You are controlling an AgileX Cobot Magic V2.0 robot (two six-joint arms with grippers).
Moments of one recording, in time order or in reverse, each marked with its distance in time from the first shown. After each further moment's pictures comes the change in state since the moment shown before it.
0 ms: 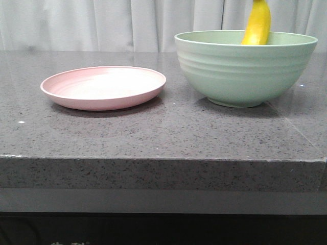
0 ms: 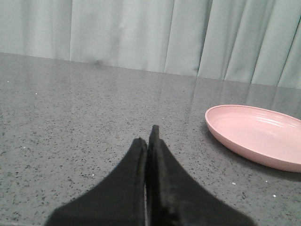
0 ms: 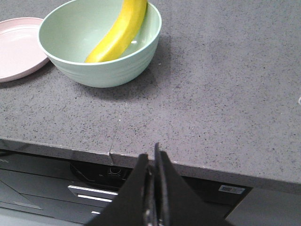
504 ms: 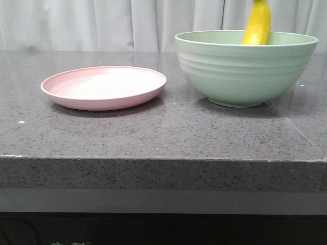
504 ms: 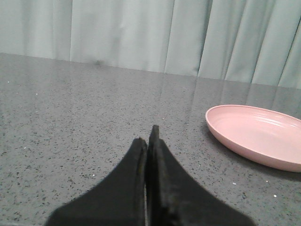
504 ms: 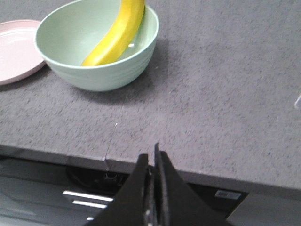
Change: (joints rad) left arm 0.000 0.000 0.000 0.002 0.000 0.000; right arm 0.000 0.000 0.033 -0.021 -0.062 0.000
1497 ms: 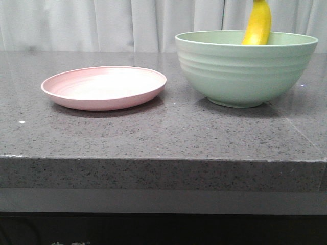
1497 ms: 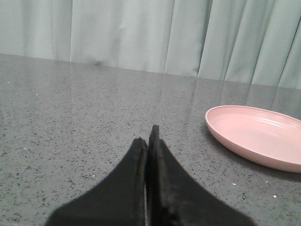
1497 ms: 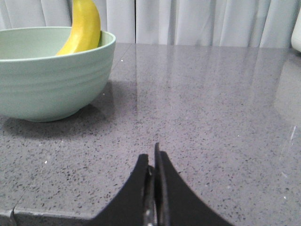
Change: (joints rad) left arm 0.000 0.000 0.000 0.000 -0.002 0.000; right arm 0.000 -0.306 0.826 -0.054 -0.932 0.000
